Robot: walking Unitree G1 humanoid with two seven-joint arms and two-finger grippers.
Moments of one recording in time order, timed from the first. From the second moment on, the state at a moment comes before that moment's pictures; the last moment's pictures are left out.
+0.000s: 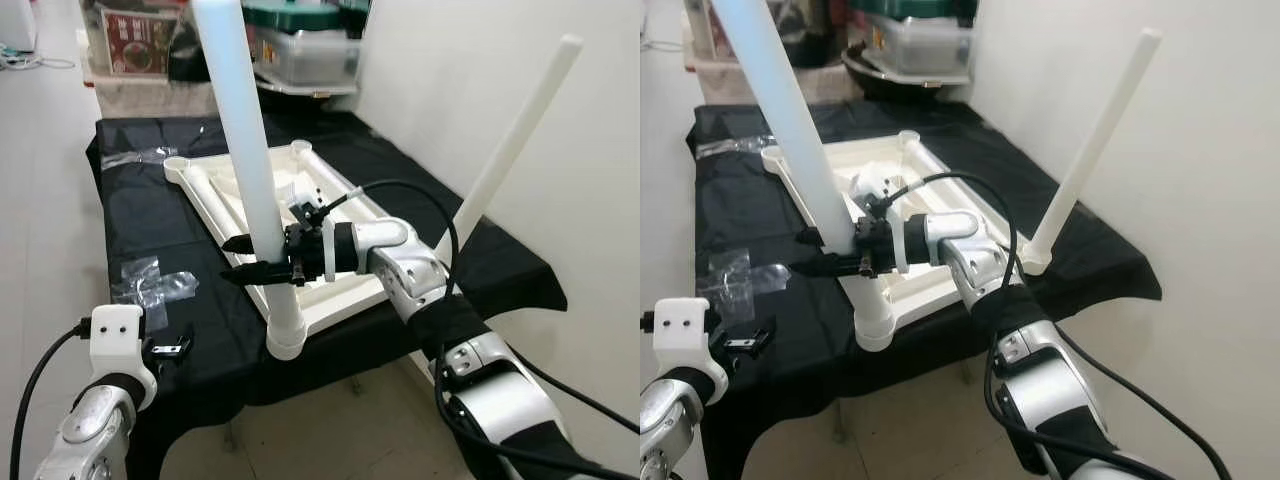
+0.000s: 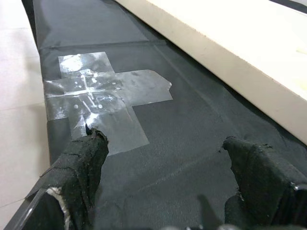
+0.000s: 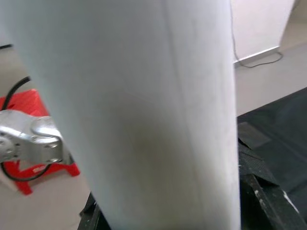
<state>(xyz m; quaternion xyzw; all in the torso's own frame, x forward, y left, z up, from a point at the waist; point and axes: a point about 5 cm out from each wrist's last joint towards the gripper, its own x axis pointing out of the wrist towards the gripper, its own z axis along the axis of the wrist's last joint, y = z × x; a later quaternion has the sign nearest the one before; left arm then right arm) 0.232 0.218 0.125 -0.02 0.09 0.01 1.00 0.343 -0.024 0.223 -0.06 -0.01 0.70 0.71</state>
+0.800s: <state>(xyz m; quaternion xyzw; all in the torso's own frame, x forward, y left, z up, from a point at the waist) 0.233 0.224 0.128 -0.01 0.08 0.01 1.00 0.363 -0.044 0.178 0.05 -0.01 0.28 0.96</state>
